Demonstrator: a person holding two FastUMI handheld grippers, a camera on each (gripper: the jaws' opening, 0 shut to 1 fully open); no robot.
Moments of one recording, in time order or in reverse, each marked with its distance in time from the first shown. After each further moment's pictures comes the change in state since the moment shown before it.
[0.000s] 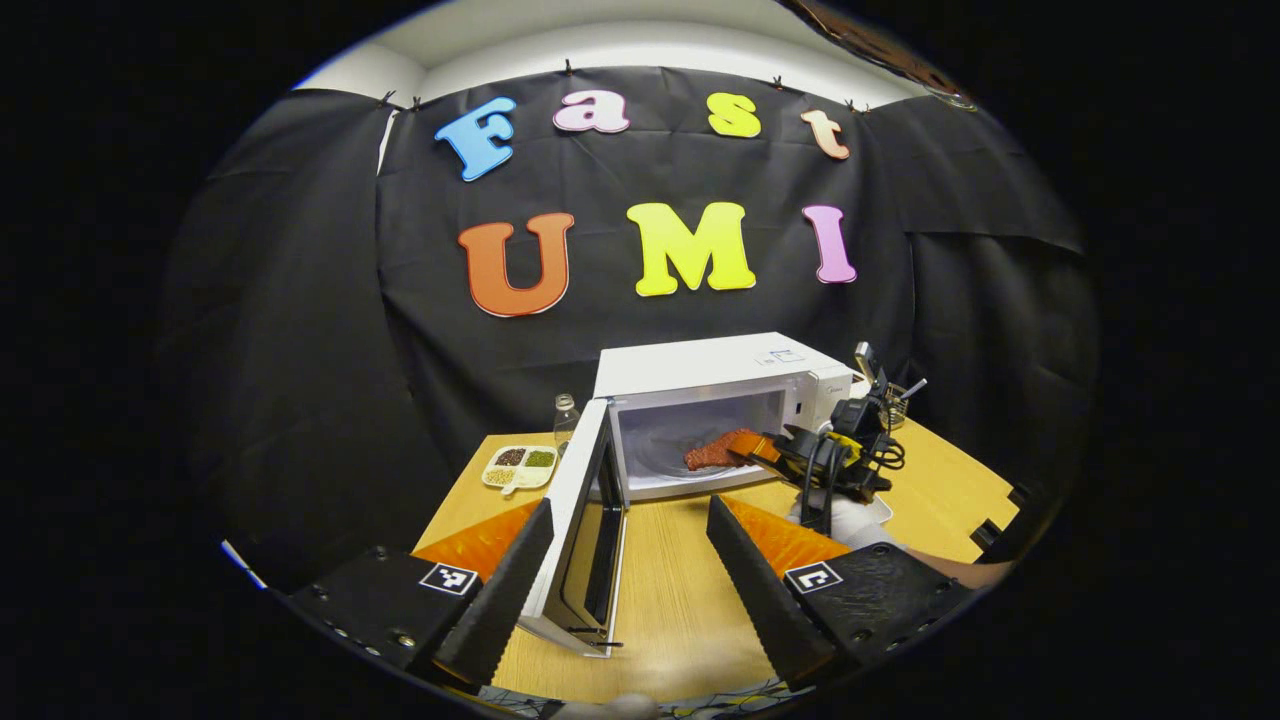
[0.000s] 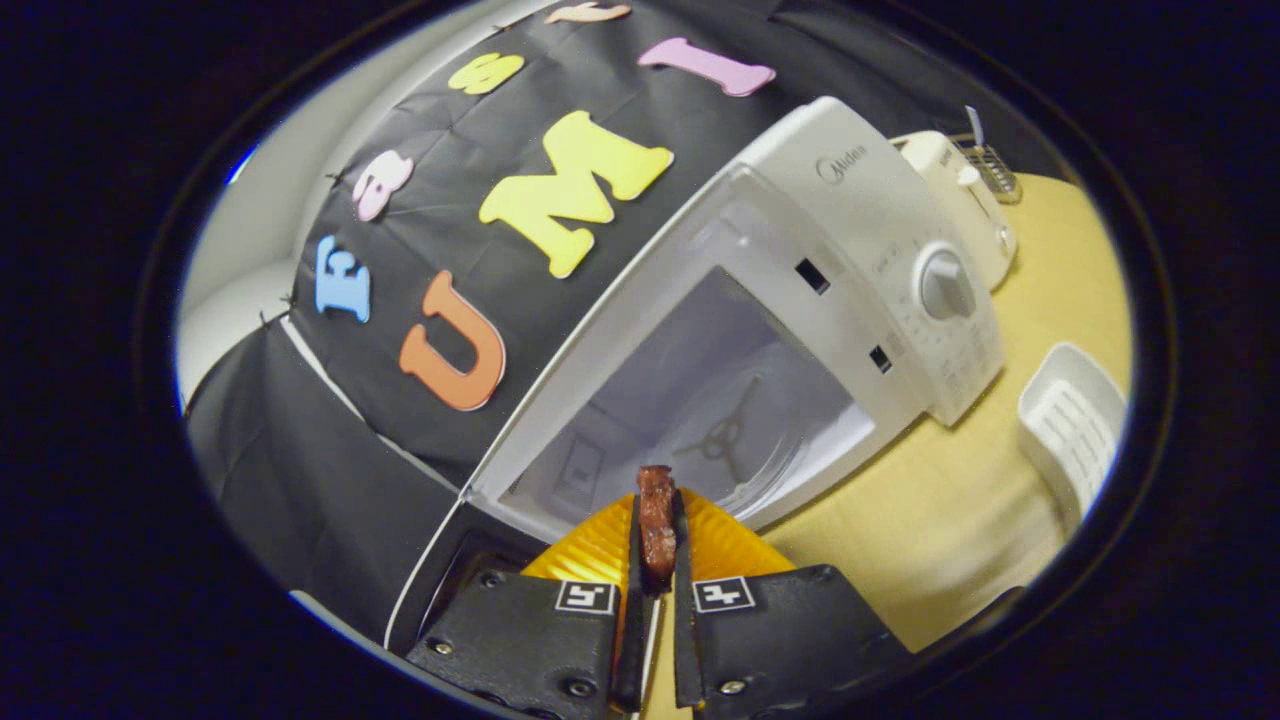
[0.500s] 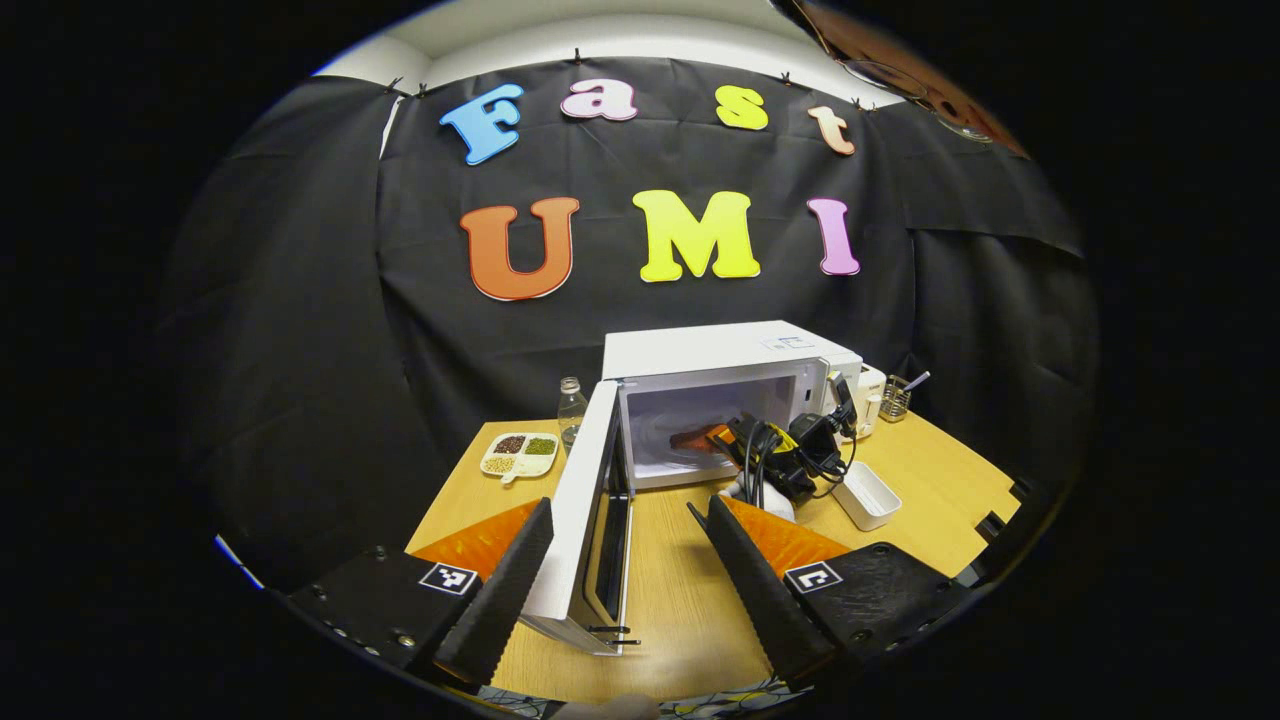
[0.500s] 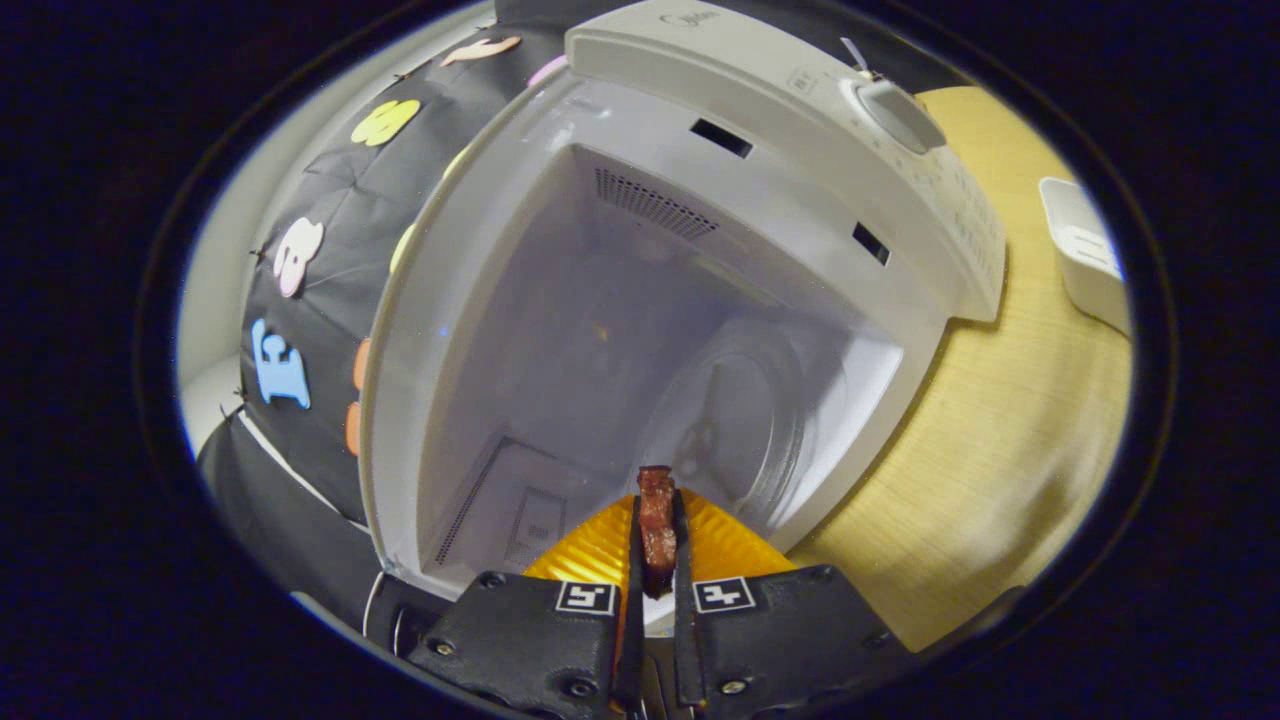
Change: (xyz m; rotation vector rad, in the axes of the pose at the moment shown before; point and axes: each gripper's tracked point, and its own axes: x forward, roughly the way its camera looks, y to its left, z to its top) left arm 0.012 0.017 -0.015 -0.016 0.030 -0.013; right arm 0.089 -0.025 -0.015 0.220 -0.129 -0.098
